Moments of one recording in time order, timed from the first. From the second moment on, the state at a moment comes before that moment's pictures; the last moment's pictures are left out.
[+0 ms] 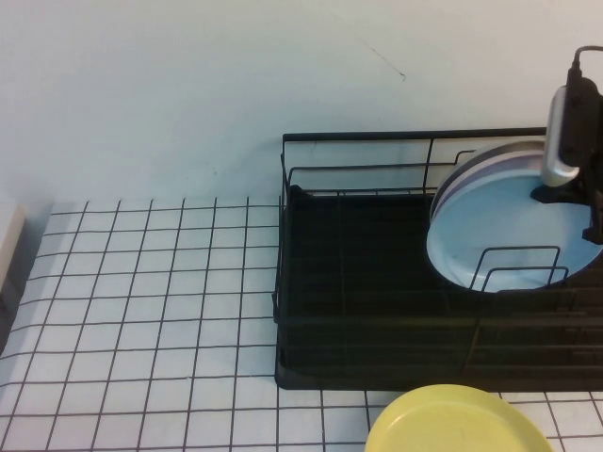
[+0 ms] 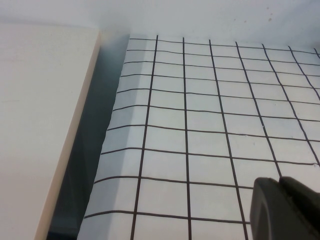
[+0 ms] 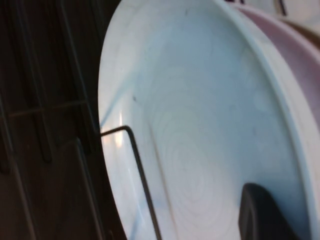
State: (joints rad) right arm 0.05 1.75 -1.36 0.60 0.73 -1.69; left arm 0.08 -0.01 0.02 -0.17 0.37 0.01
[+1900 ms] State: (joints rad) right arm -0.03 1.05 -0.48 0.99 0.90 -1.04; left arm 0.08 -0.01 0.02 -0.17 0.37 0.01
